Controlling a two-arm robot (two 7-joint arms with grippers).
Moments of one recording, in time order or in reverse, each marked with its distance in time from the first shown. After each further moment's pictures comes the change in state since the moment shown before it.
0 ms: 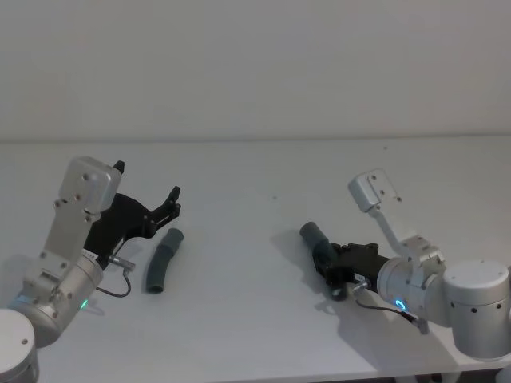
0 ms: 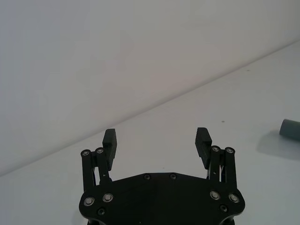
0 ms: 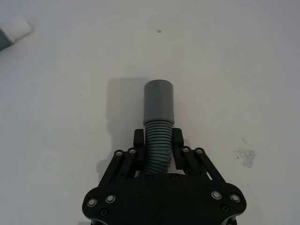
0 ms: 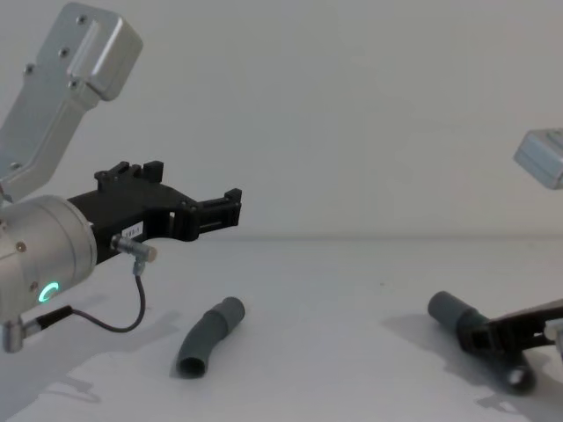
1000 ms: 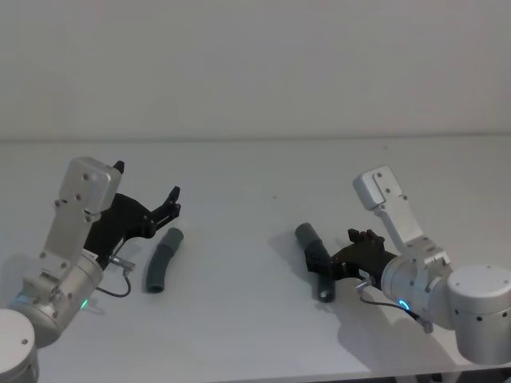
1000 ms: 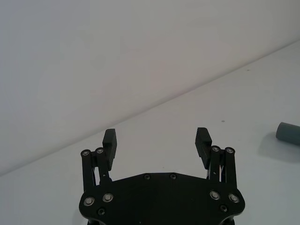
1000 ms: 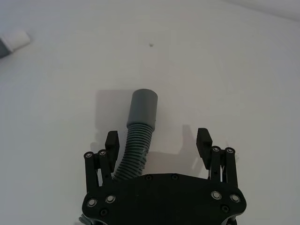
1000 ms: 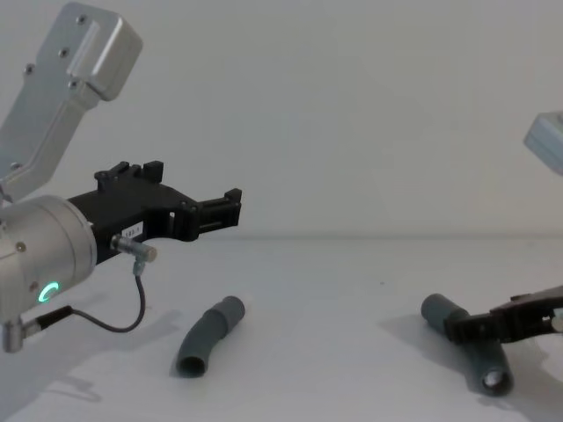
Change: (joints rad) left arm 0.000 0.000 0.000 0.000 0.000 0.000 0.000; right arm -0.027 0.022 -0.008 -0.048 -0.005 -0.051 -0.049
